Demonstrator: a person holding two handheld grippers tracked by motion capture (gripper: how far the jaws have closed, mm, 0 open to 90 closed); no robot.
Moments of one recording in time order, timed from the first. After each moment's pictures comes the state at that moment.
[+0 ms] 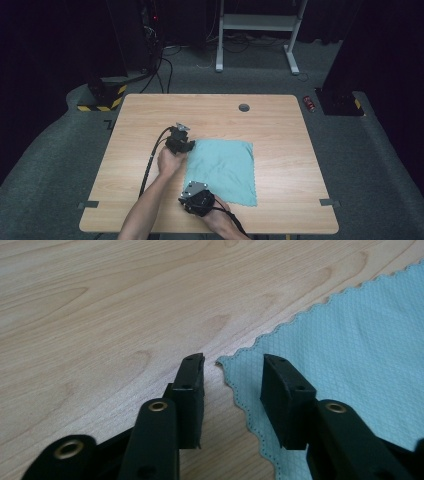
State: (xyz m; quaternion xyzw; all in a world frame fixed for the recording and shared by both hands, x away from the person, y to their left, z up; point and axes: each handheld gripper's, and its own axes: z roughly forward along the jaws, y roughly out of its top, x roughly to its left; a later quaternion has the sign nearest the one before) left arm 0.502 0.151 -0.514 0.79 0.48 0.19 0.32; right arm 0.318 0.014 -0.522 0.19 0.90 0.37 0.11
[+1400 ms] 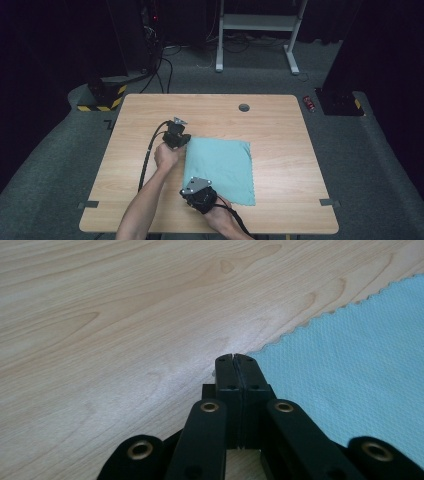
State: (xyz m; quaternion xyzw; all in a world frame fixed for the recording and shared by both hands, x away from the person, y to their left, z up) left arm 0.508 0.167 -0.492 0.80 0.48 0.16 0.33; right arm 0.316 0.009 -0.492 0.19 0.89 0.40 0.11
